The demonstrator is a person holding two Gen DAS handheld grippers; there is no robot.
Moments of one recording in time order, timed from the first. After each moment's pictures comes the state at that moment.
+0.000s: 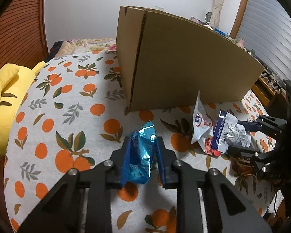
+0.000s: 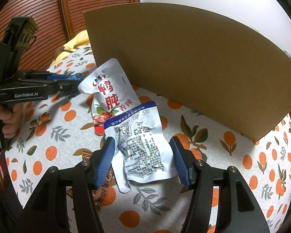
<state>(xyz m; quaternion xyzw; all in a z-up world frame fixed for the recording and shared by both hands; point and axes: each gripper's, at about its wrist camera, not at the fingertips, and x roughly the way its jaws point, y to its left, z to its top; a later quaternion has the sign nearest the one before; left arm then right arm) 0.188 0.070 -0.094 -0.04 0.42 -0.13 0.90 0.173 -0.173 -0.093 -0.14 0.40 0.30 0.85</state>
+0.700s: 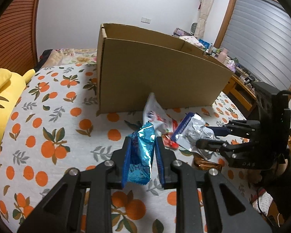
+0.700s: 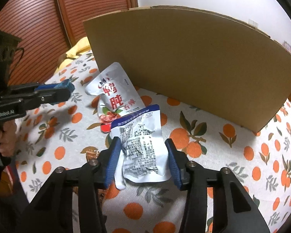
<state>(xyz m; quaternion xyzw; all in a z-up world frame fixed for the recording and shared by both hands) 0.148 0.048 -0.068 -0.07 0.37 -0.18 0.91 0.166 -0.187 -0.081 -0.09 0.40 0.31 0.85</state>
